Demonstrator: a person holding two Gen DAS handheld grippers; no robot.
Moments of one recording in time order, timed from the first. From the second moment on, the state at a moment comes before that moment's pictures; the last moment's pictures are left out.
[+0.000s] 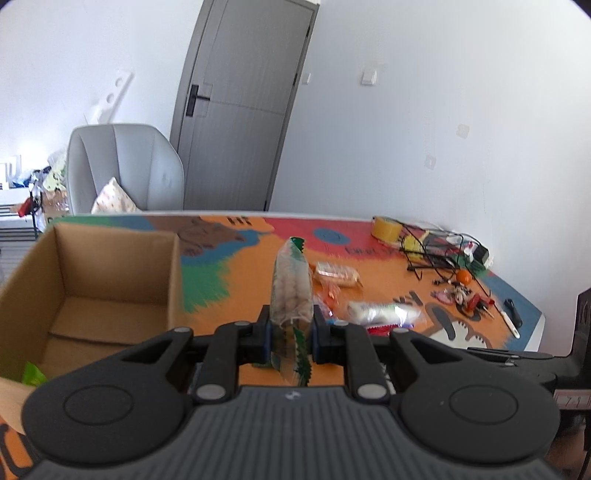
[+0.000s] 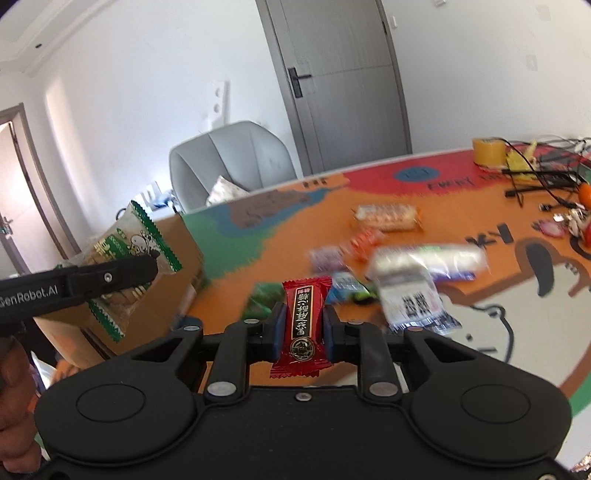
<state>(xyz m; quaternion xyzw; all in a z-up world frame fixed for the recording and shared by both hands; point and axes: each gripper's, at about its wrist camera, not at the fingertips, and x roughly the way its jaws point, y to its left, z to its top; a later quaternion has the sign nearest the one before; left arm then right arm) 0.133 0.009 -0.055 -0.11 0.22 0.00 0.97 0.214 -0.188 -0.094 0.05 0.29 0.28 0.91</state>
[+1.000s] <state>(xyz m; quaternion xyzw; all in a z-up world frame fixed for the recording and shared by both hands) 0.113 0.104 -0.040 -0.15 0.18 0.10 0.97 0.220 -0.101 -0.052 0.05 0.26 0.37 0.89</state>
